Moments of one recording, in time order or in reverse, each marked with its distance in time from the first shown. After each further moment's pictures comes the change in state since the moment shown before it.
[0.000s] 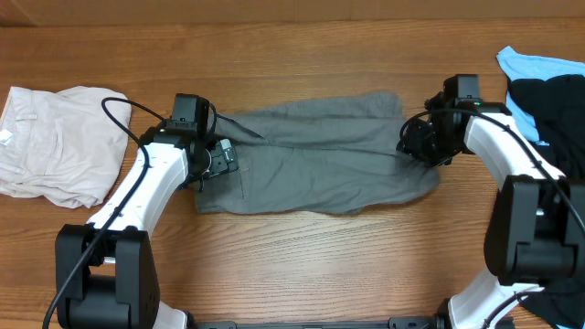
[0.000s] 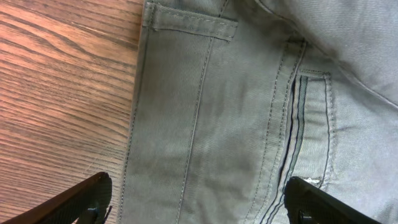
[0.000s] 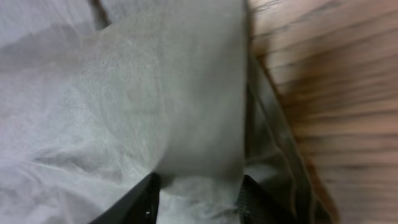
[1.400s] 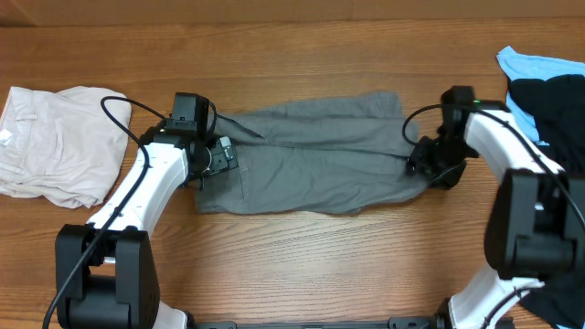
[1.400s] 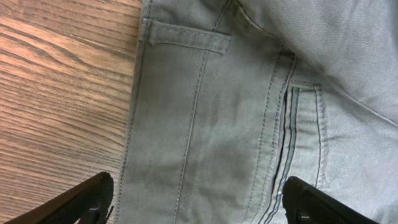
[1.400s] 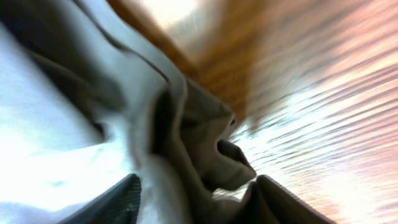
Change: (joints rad) left arm 0.000 0.000 0.000 0.026 0.000 -0.004; right arm -0.027 0.005 0.035 -0.265 0.139 0.219
